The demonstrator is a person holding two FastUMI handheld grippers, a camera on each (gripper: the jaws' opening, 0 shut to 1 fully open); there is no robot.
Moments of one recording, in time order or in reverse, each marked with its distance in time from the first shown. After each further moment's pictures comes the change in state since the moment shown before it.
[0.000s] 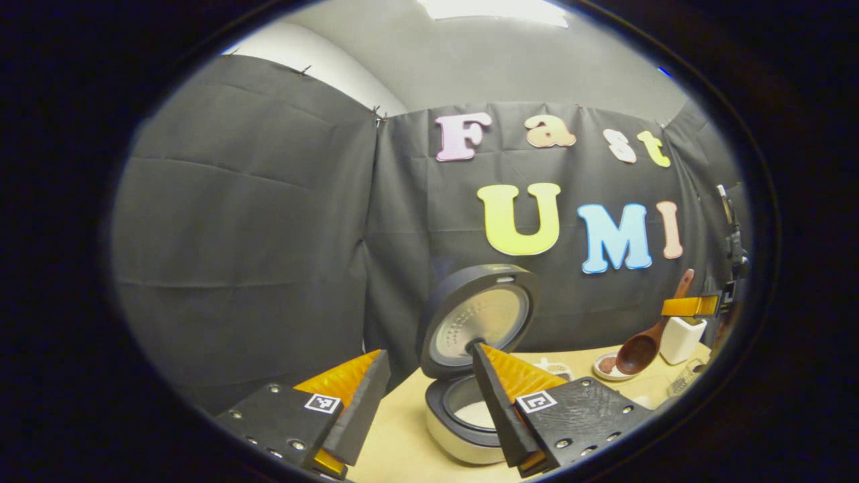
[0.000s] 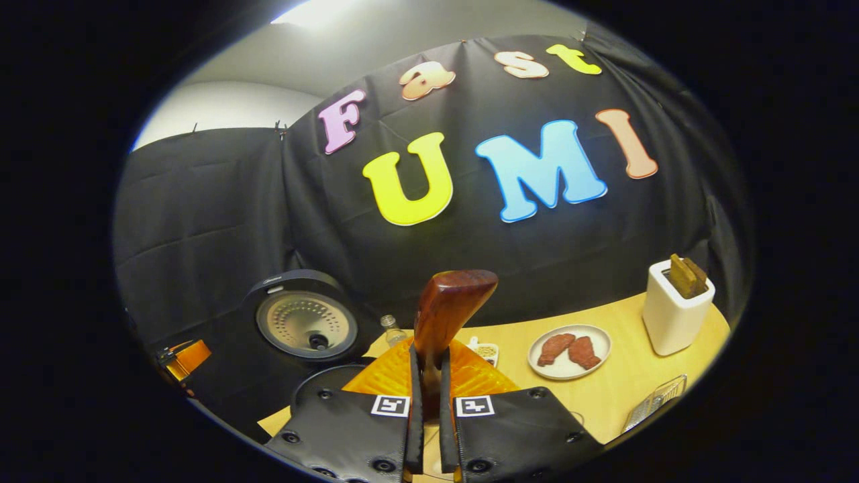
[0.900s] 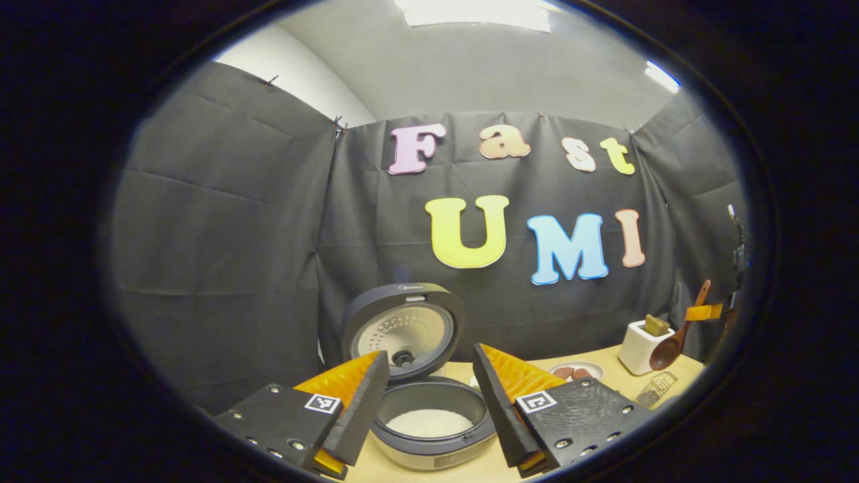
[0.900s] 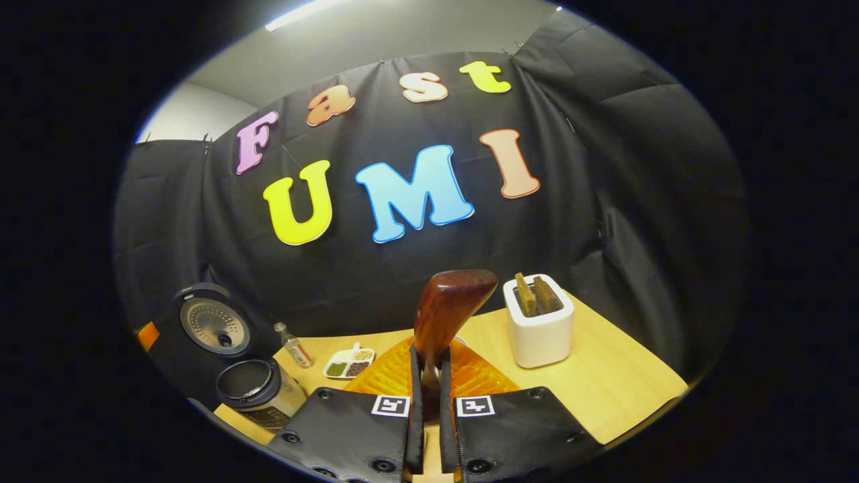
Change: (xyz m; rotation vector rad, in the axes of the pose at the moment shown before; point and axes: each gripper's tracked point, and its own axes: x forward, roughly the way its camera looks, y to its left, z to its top) left arm -0.022 -0.105 0.027 0.011 -0.041 -0.134; right arm -0.107 -0.192 0.018 0.014 -0.050 -0.364
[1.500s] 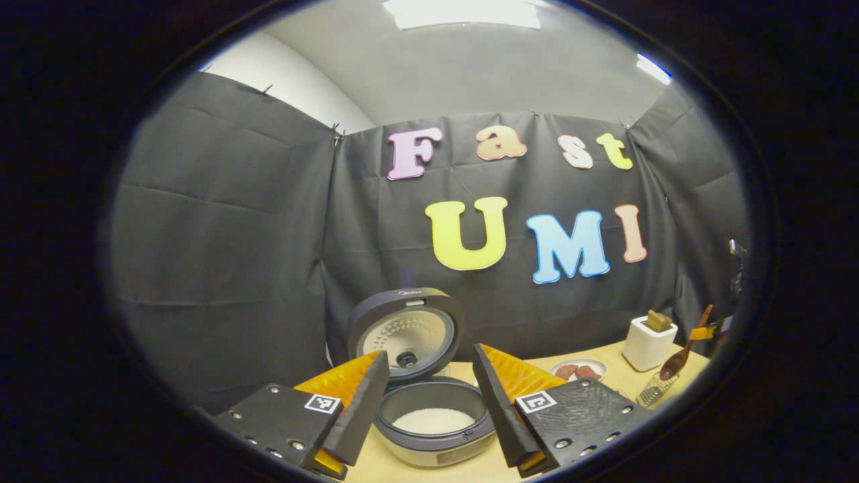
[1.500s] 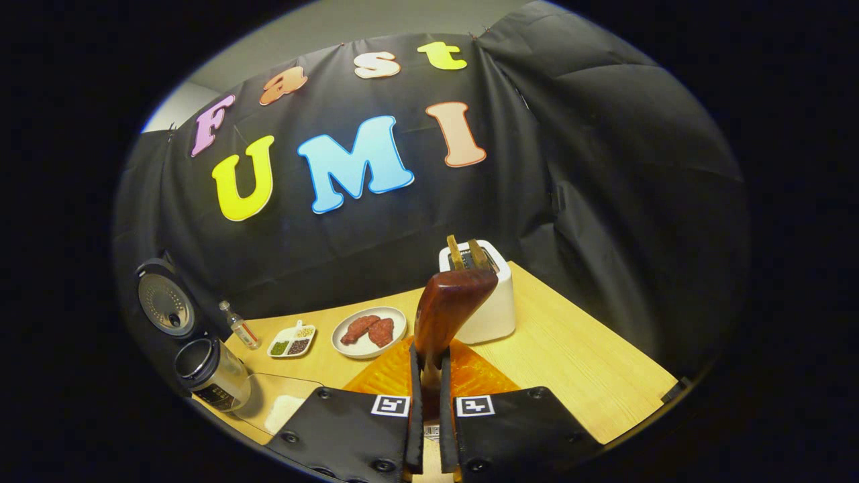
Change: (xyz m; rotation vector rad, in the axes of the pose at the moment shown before) left arm -0.016 0.003 0.007 0.046 -0.005 0.043; right arm 0.019 -0.083 -0.073 0.023 0.109 -0.163
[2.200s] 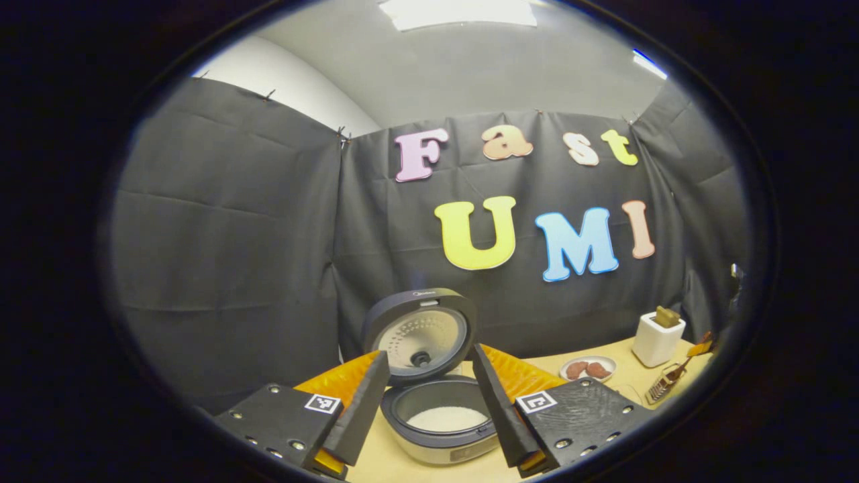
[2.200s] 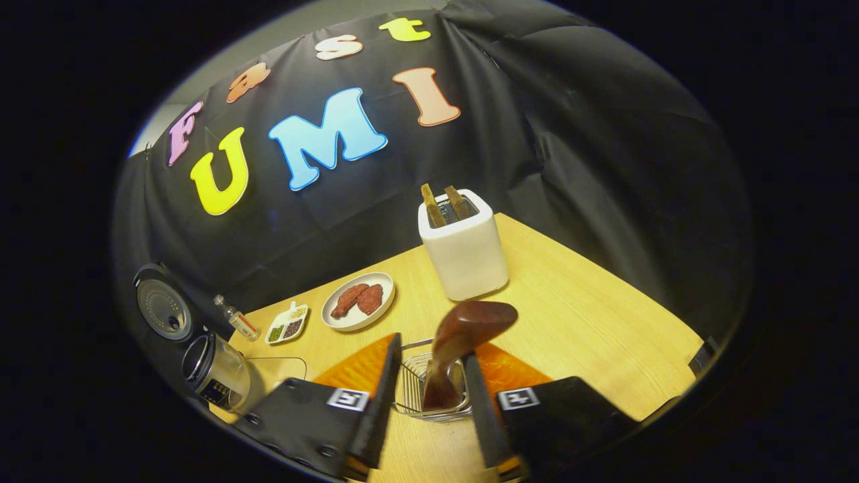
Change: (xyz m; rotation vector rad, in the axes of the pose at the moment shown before) left arm -0.007 0.006 0.004 0.010 -0.005 0.014; right arm -0.005 -0.023 -0.038 0.096 0.102 -0.018
